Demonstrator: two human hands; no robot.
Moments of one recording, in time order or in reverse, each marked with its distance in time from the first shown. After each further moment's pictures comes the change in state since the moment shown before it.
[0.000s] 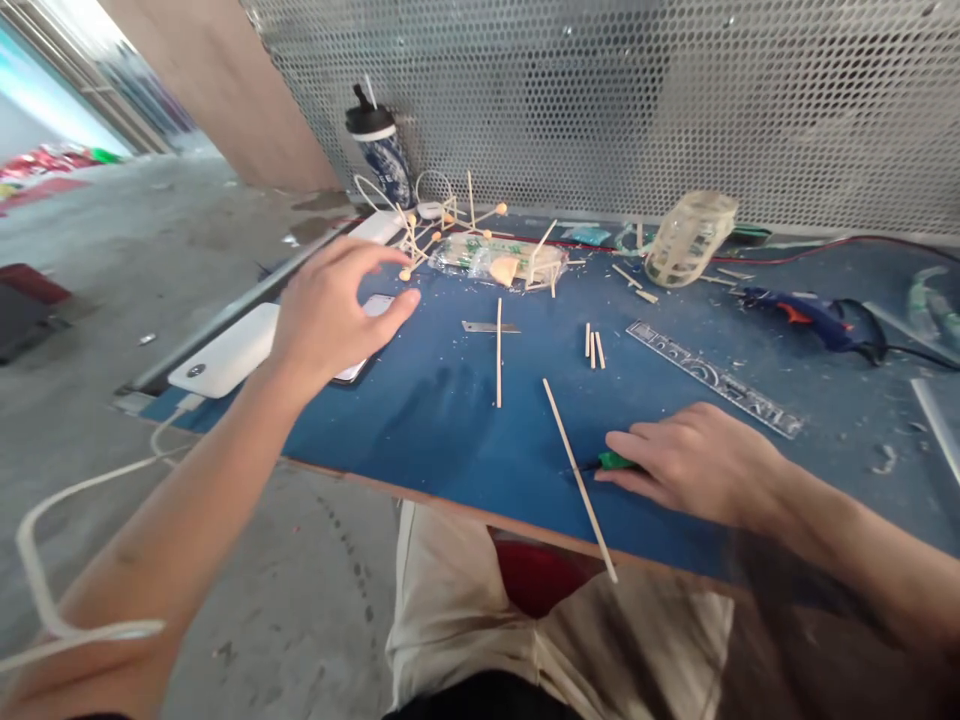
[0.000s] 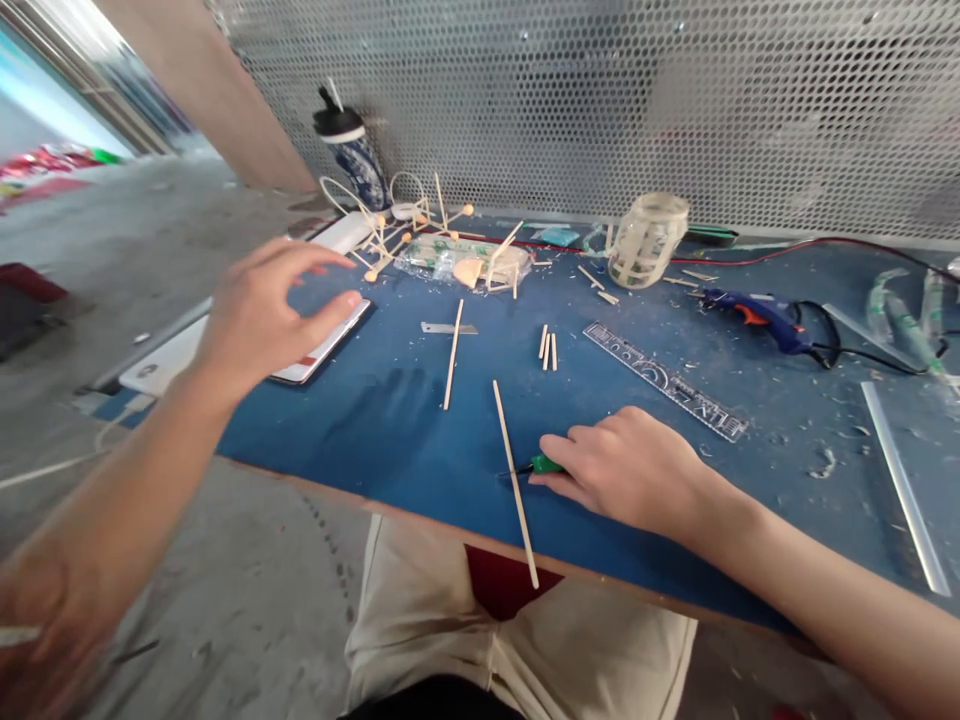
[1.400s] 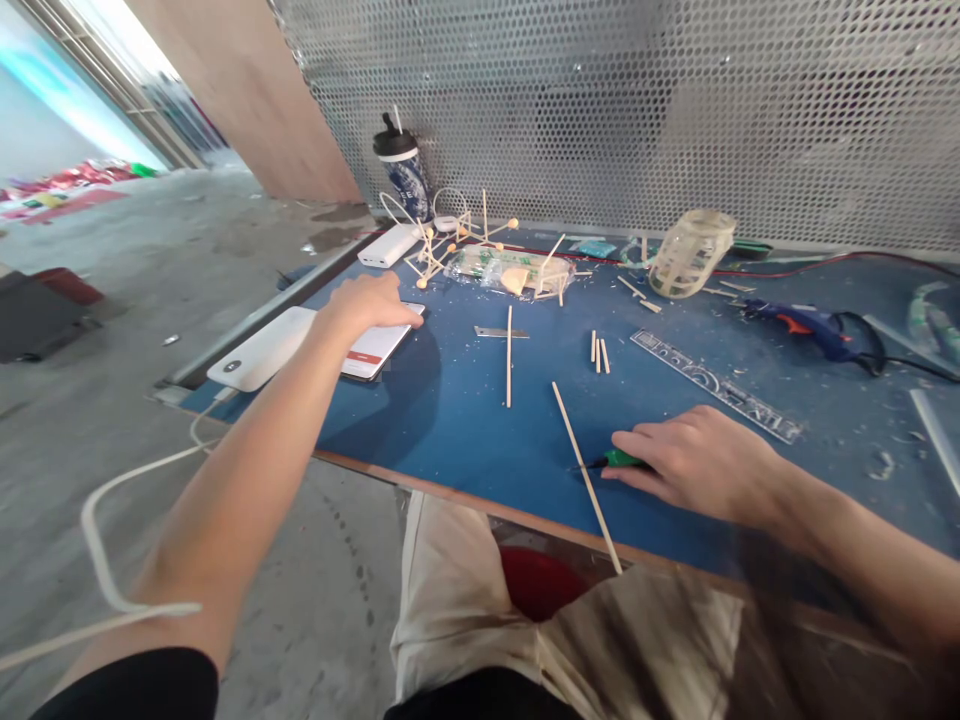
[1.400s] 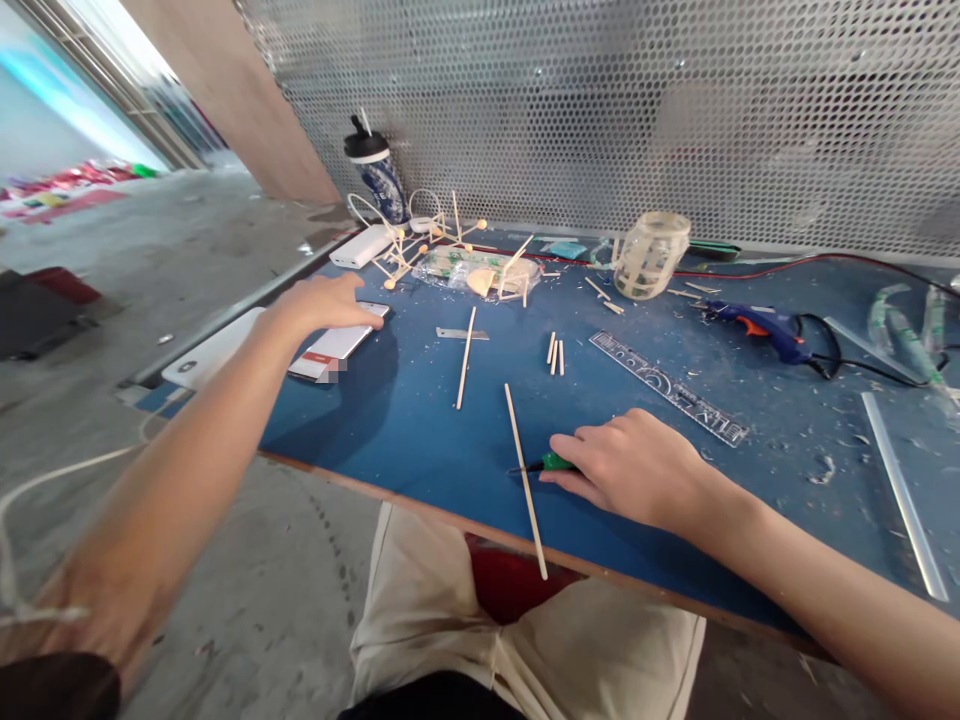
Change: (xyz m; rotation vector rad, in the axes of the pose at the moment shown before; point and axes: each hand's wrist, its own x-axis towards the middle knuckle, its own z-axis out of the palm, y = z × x) left_hand 0.053 -0.060 0.032 0.278 -0.673 -0.472; right_hand -0.001 0.001 -0.002 0.059 -0.039 0.013
